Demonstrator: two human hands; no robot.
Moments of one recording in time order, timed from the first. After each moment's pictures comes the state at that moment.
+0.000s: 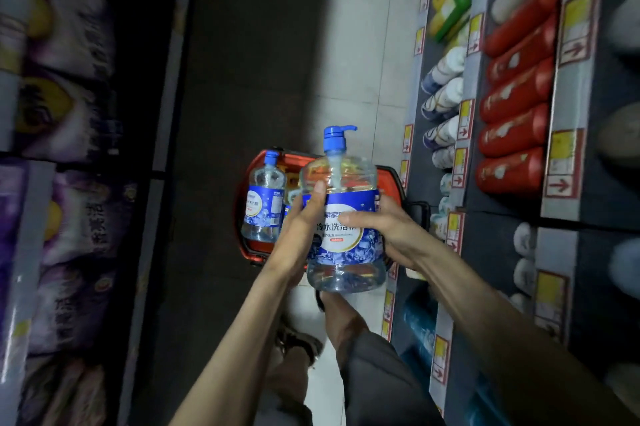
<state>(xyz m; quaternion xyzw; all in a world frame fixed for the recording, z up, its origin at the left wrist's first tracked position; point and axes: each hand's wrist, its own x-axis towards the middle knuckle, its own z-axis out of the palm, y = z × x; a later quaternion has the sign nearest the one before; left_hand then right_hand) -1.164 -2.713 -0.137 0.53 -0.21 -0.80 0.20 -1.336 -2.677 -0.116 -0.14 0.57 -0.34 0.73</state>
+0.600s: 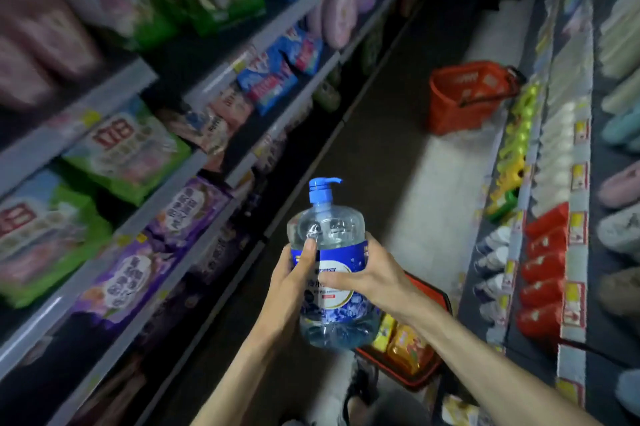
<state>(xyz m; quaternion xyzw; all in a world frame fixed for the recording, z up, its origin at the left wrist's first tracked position) -0.977 -2.617 0.121 0.52 -0.27 -0.65 0.49 -1.146 -2.651 0.142 -0.49 0.49 -0.31 0.65</state>
